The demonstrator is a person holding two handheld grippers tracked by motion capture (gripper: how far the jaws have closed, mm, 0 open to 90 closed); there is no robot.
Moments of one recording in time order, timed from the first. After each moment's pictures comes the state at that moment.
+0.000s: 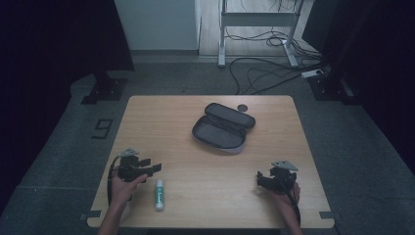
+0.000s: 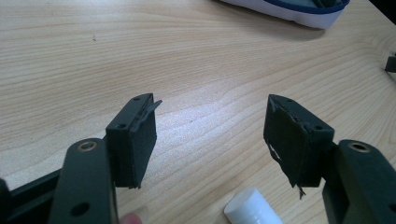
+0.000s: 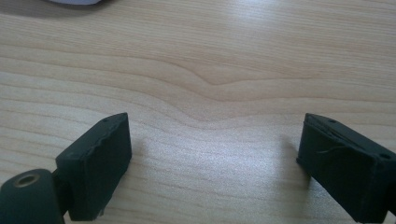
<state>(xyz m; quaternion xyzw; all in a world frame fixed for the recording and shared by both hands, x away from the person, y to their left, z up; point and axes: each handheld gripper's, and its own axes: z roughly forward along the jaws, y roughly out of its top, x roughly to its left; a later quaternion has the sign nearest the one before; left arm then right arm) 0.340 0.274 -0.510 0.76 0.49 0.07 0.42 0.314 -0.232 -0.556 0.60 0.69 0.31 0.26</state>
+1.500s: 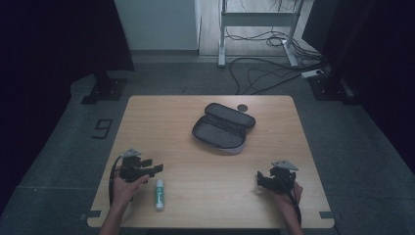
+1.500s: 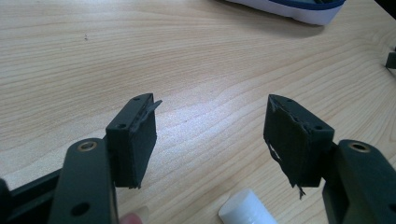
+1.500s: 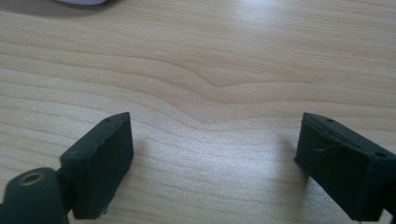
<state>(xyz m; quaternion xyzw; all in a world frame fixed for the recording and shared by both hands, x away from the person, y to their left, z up) 0.339 0.268 -0.511 0.76 0.49 0.07 0.42 0.315 -0.233 -0.556 0.59 0.70 0.31 0.25</state>
